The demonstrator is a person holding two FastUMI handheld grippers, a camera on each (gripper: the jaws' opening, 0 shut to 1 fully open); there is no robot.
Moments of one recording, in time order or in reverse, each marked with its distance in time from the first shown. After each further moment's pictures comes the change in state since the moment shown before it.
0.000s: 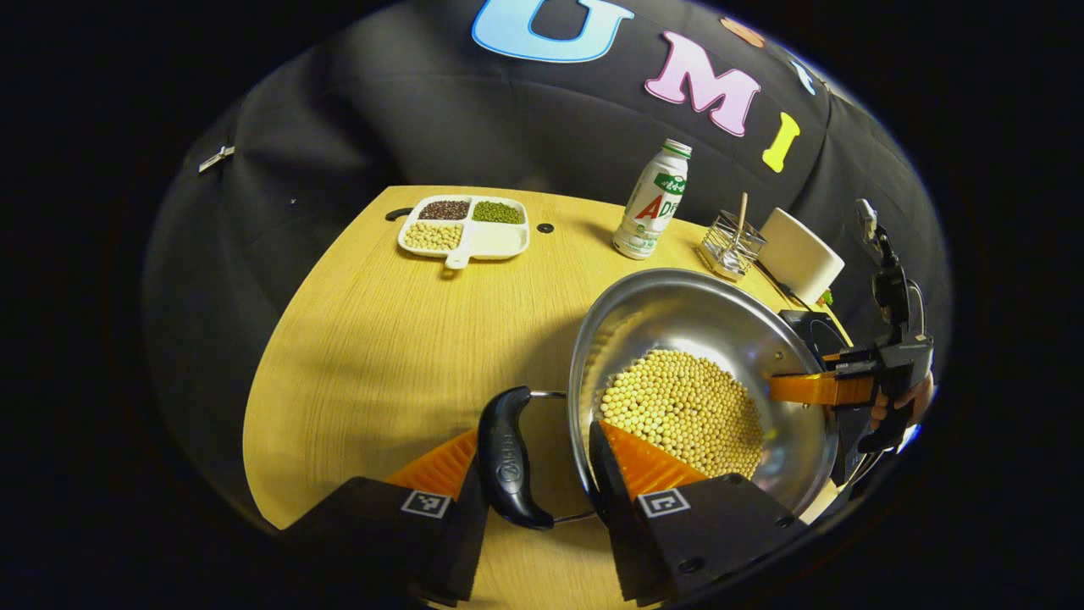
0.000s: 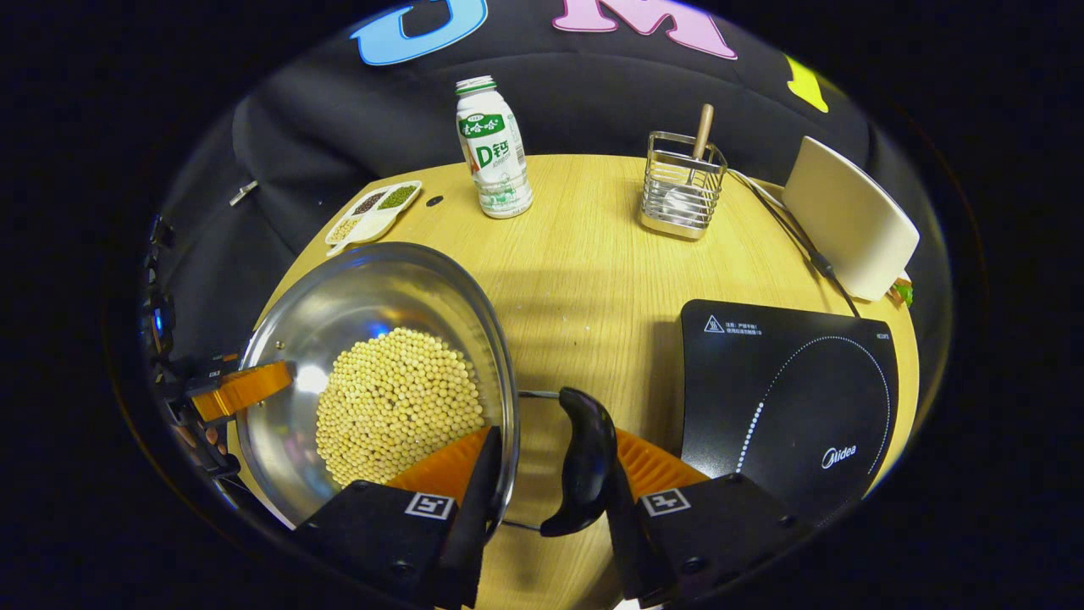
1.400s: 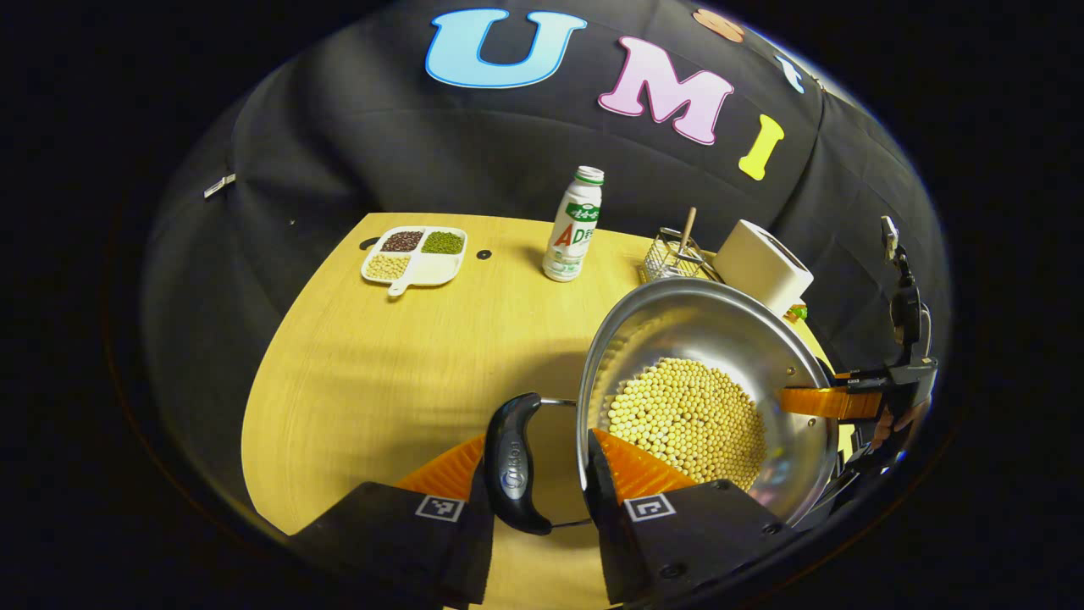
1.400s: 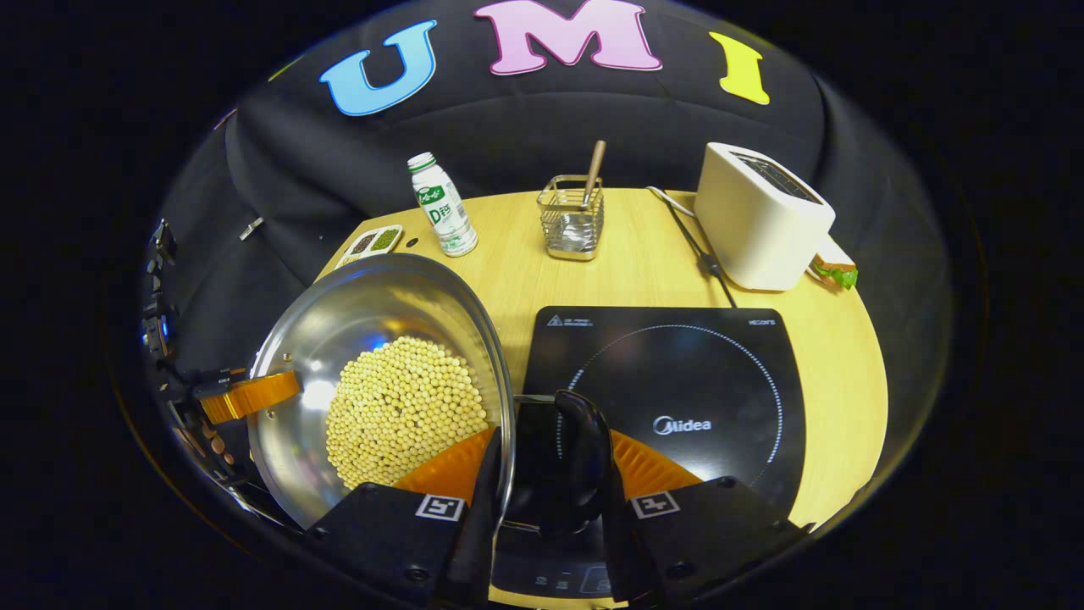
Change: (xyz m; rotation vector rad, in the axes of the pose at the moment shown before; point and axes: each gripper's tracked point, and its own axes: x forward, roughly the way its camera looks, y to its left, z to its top) left arm -0.056 -0.140 0.026 -0.020 -0.017 0.022; right arm -0.122 -0.103 0.005 0.061 -0.058 -0.006
